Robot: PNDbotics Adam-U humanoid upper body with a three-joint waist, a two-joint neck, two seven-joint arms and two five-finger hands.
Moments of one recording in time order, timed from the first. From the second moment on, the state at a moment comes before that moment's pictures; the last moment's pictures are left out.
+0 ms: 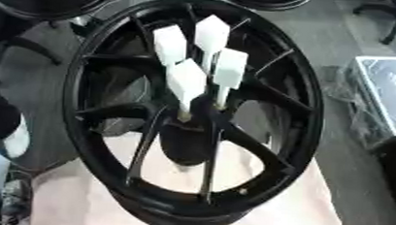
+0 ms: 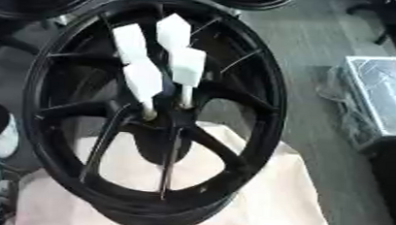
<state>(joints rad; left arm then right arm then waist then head) -0.61 0.77 0.01 -1.63 0.36 0.18 0.38 -1.19 -0.77 0.44 -1.68 0.01 0.19 0.73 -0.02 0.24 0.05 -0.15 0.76</state>
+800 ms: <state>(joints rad) -0.58 0.79 0.01 -1.62 0.35 0.19 0.38 -1.13 -0.80 0.44 -1.98 0.04 0.50 0.62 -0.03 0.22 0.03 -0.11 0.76</state>
